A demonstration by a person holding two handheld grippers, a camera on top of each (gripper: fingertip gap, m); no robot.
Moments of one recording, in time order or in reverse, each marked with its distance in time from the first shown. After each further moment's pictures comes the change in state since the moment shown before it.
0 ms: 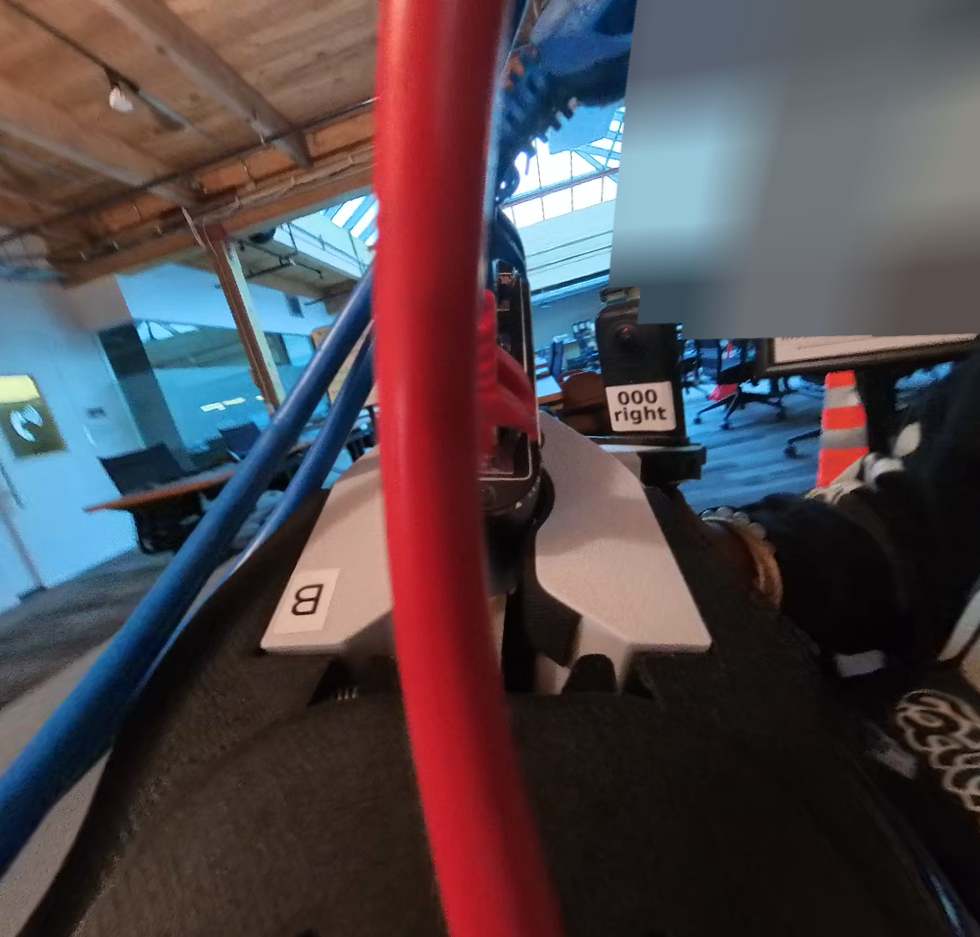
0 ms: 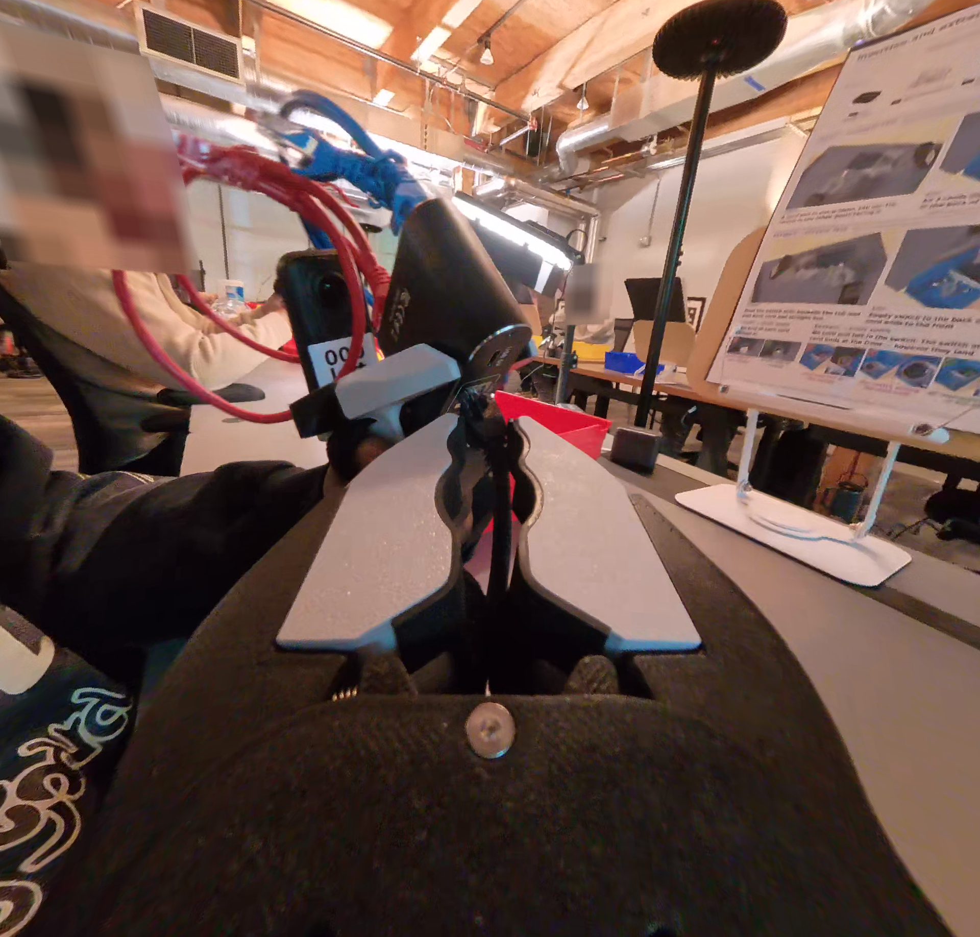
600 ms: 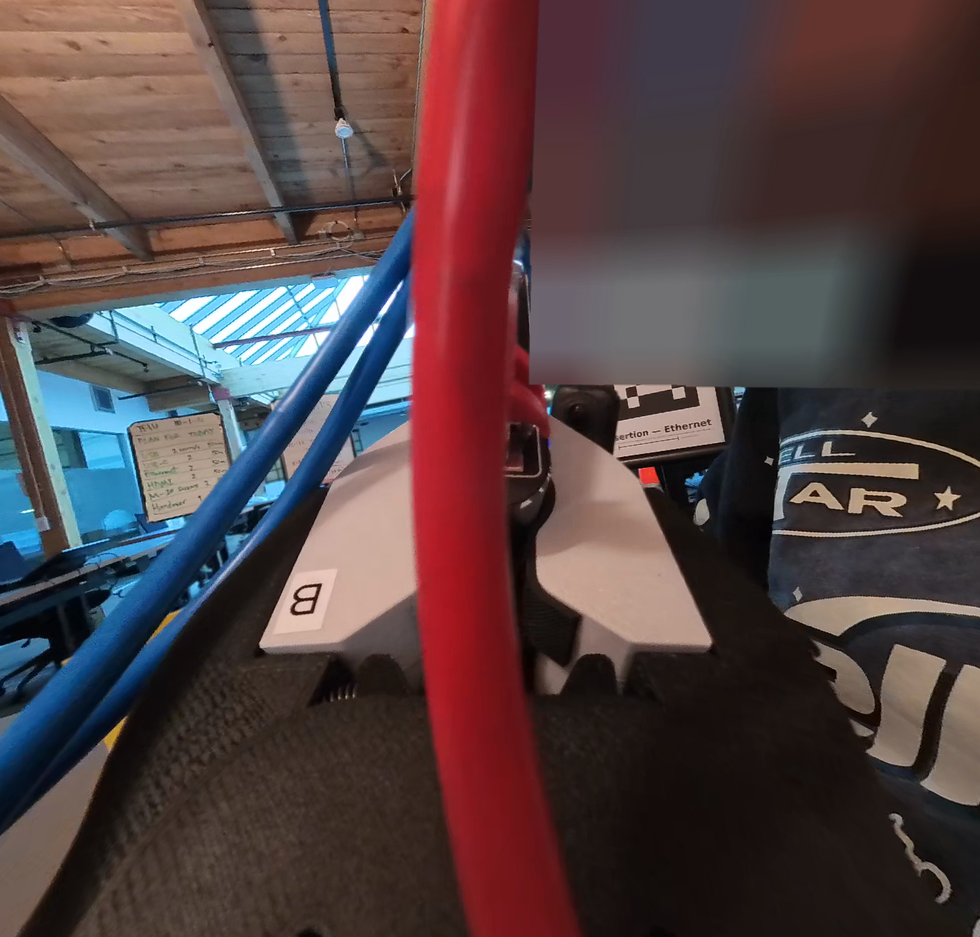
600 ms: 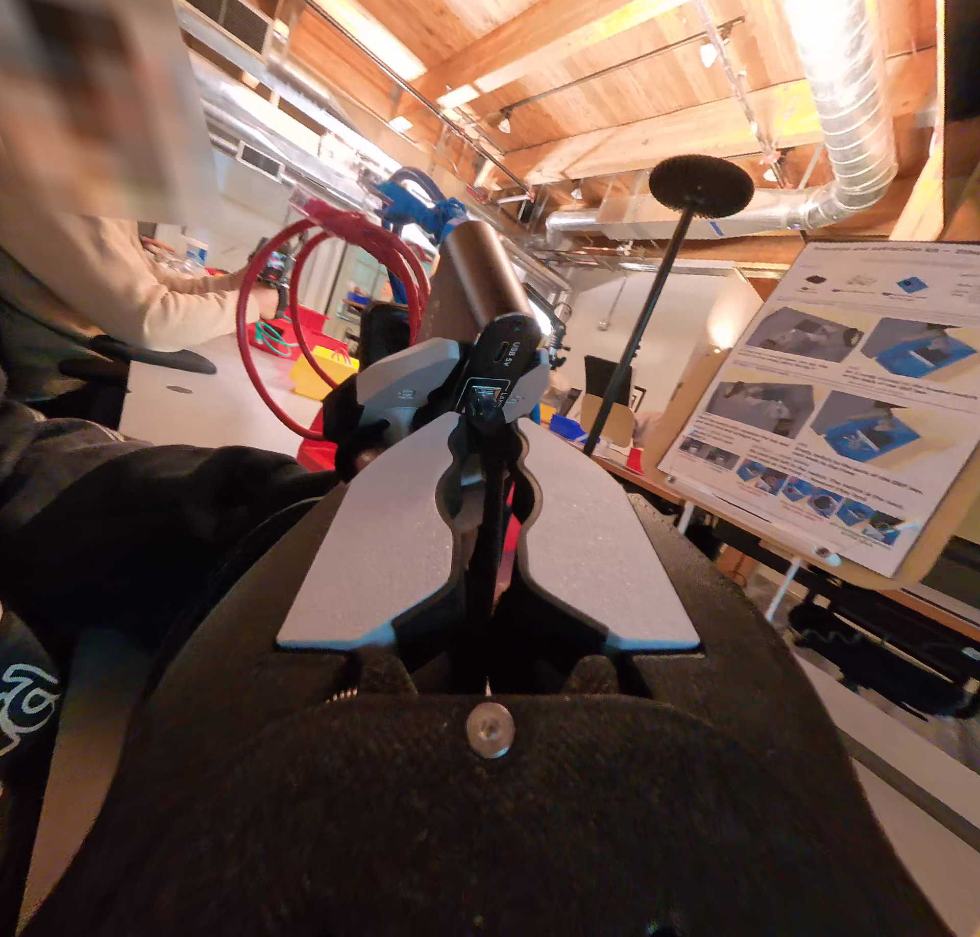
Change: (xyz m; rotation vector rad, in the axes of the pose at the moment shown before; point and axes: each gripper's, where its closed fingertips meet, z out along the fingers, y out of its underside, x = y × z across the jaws) left arm 0.037 -0.028 -0.010 0.249 0.290 -0.161; right arm -0.037 -0.018 -0.004 0.089 0.011 -0.288
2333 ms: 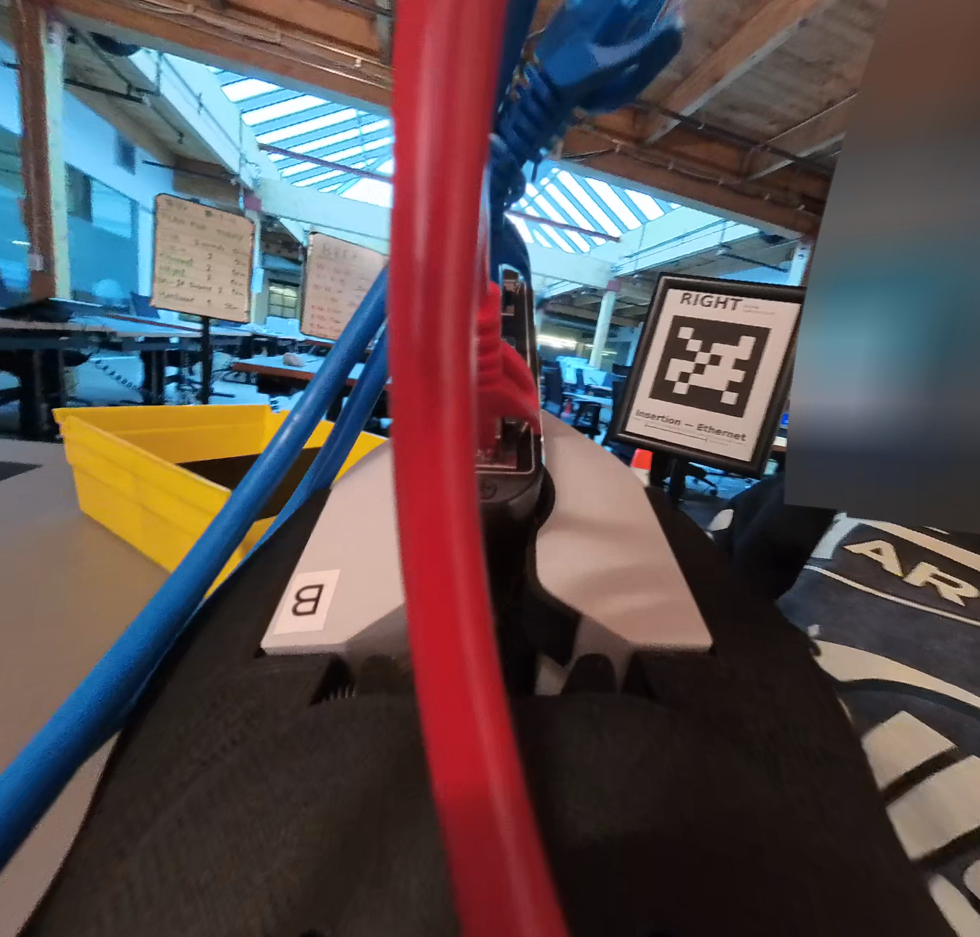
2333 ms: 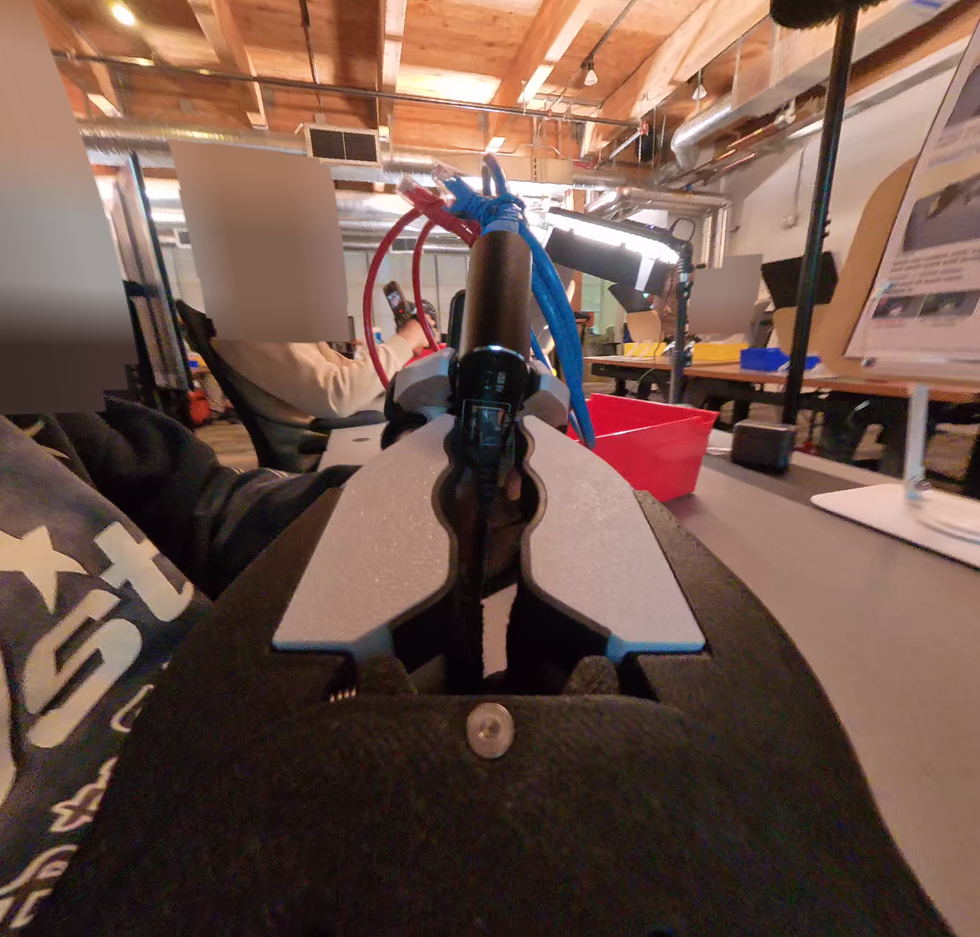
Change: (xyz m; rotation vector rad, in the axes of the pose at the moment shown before) left arm -0.045 0.049 -0.007 -0.179 -0.196 -0.346; right arm 0.030 0.040 -0.010 -0.006 -0.226 0.508
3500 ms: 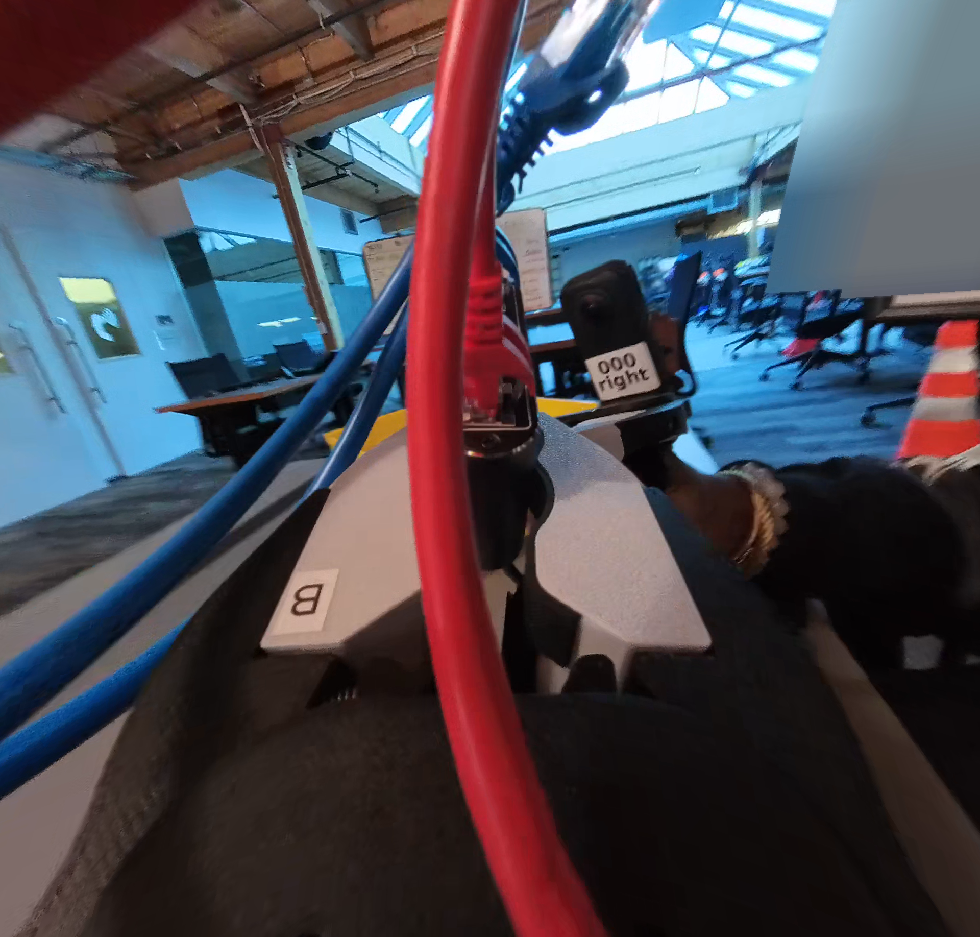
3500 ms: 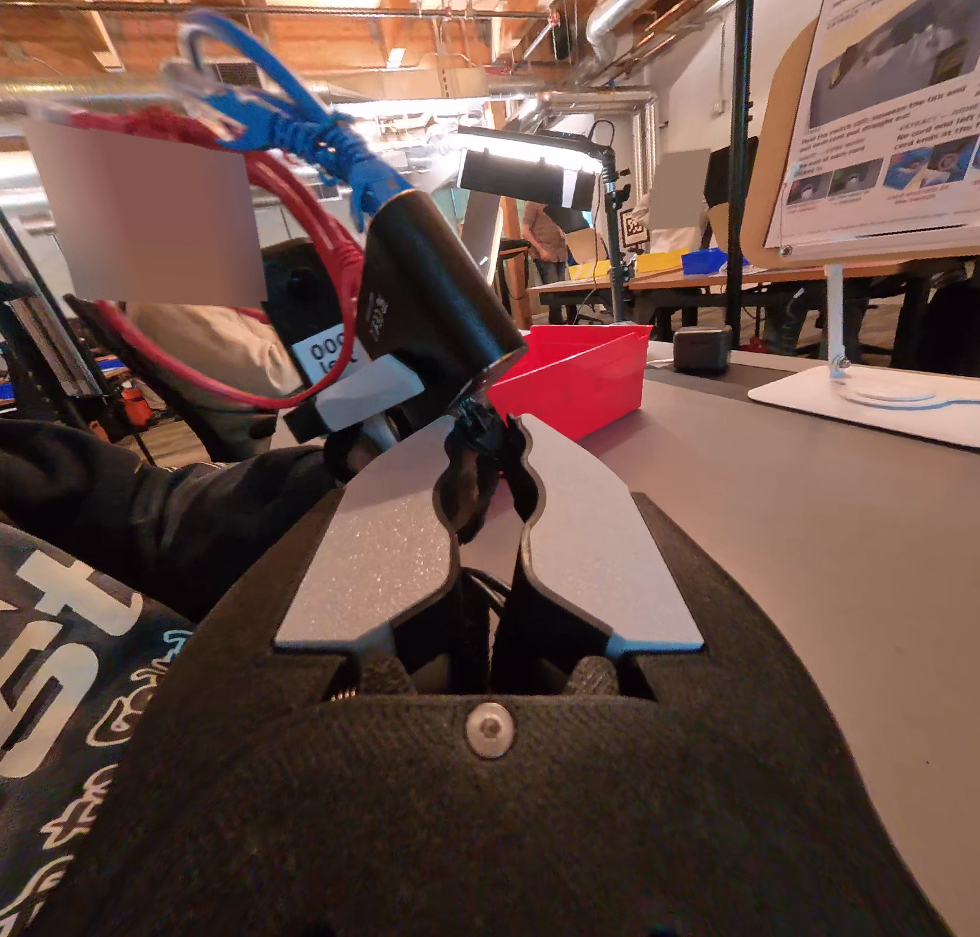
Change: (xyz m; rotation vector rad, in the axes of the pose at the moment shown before) left arm -0.030 0.010 -0.003 -0.110 -0.318 0.459; right arm 0.036 0.018 -0.011 -0.129 0.162 0.106
